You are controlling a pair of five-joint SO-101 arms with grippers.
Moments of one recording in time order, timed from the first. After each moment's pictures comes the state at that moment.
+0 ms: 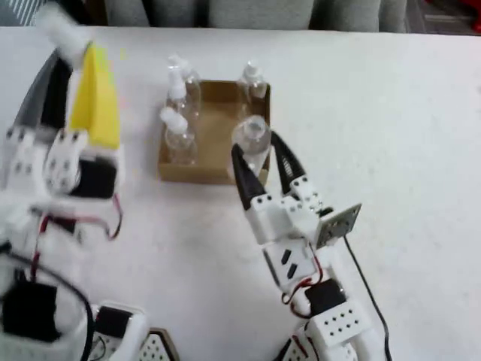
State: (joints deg) left arm 5.5 -67.2 30.5 23.2 19.4; right arm -27.9 -79.7 94.9 -21.0 -7.1
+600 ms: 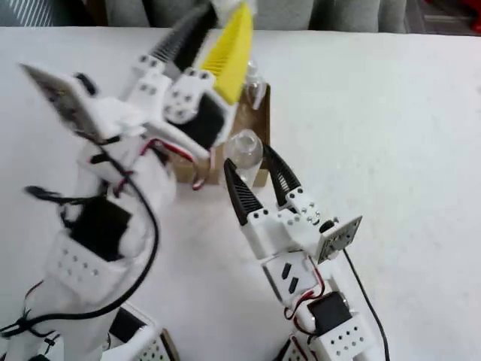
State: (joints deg) left arm 26.0 -41.7 18.2 14.5 19.7; right arm -31.0 -99.1 96.8 -1.4 -7.4
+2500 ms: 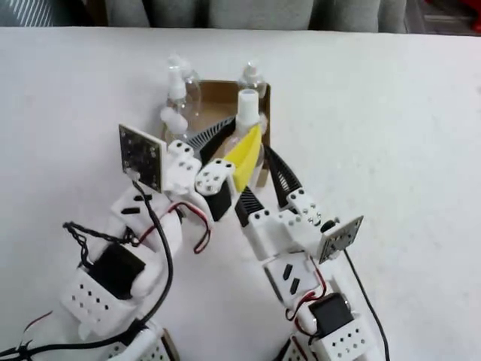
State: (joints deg) left arm 29.9 -60.9 52.8 22.5 16.8; right arm -30.9 -101.1 96.8 1.1 -7.5
